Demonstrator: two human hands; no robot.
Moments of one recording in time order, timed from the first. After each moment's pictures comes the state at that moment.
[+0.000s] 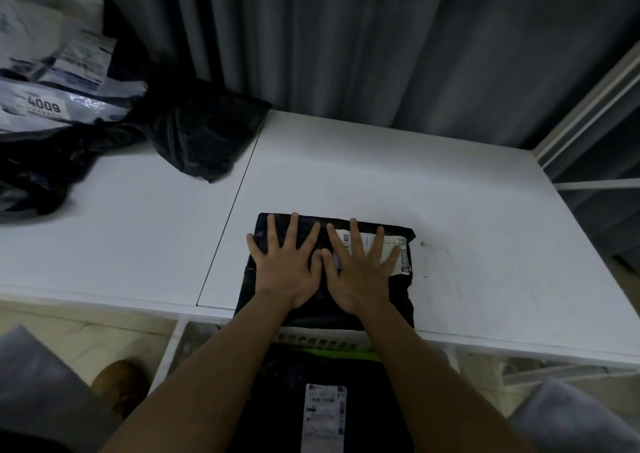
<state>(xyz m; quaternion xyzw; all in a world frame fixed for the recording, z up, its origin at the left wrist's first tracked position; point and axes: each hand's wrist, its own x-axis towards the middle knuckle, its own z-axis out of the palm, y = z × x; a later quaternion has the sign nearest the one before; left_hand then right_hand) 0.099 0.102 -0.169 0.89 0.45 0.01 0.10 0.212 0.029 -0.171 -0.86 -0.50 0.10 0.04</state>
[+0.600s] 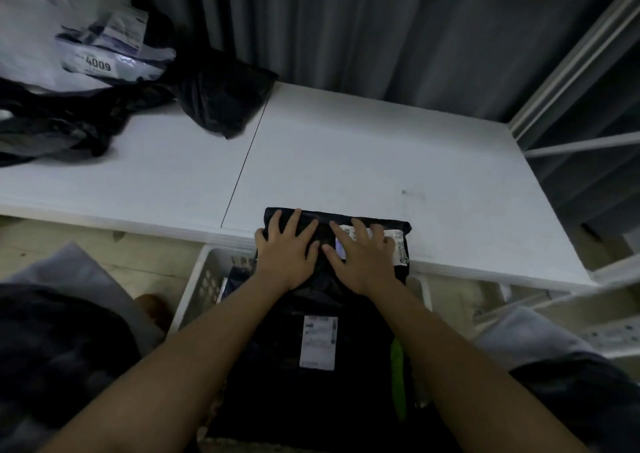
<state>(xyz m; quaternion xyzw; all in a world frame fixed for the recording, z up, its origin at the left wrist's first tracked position) 0.041 0.015 -0.151 0.89 0.43 0.02 0.13 0.175 -0.066 -0.138 -0.84 -0.53 0.13 0.02</state>
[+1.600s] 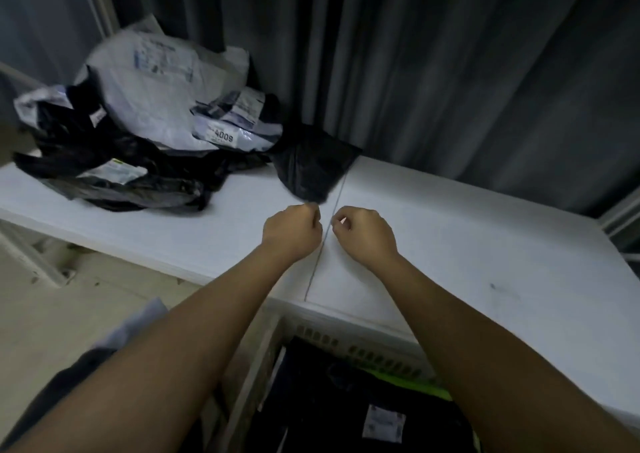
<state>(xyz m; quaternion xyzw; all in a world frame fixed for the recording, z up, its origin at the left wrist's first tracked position) -0.040 0.159 -0.048 0.83 0.52 0.15 0.16 0.091 0.111 -0.047 -0.76 -0.60 0.11 0.22</state>
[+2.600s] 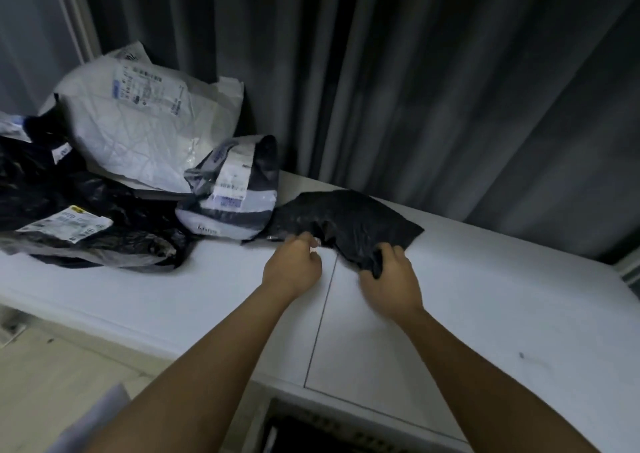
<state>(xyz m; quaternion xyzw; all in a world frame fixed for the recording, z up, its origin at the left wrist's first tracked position) -0.015 0.239 -0.081 0.77 0.52 0.21 0.30 0.158 0.170 -0.107 -0.79 -0.55 0.05 0.27</state>
